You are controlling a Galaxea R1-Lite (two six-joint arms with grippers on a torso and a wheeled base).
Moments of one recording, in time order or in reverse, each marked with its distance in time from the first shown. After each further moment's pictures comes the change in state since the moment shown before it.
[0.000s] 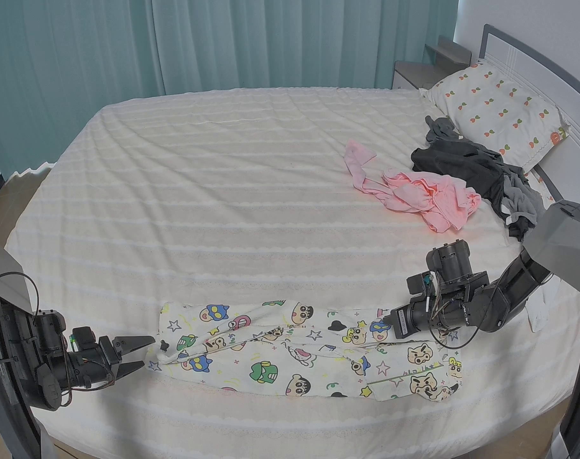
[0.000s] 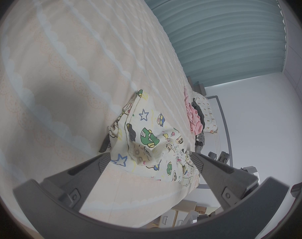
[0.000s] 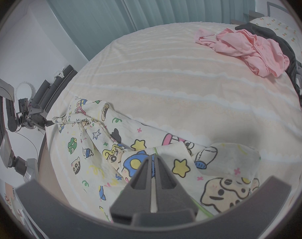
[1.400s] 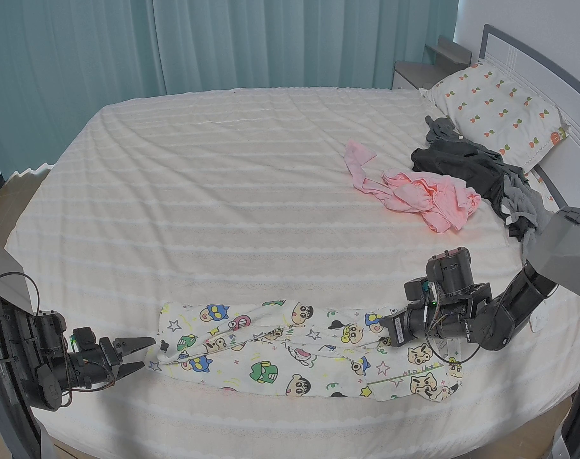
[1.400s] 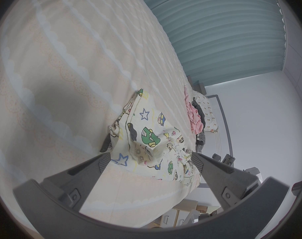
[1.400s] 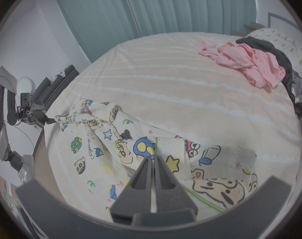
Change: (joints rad) left arm 0.000 0.005 0.001 0.000 0.000 0.015; right arm 0.062 -0.049 0.122 -0.156 -0.073 0.002
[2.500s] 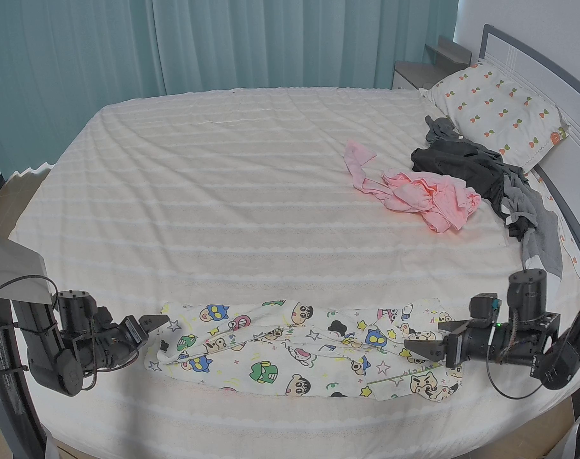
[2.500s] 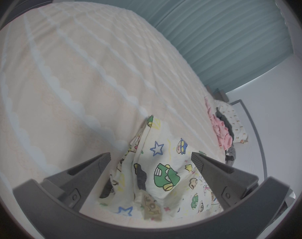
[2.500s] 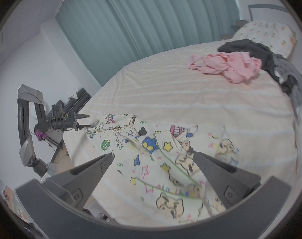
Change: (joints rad) left arm -0.203 -0.051 -0.196 0.177 0.484 -0.036; right arm -0.110 -0.270 0.492 -0.383 0.179 0.104
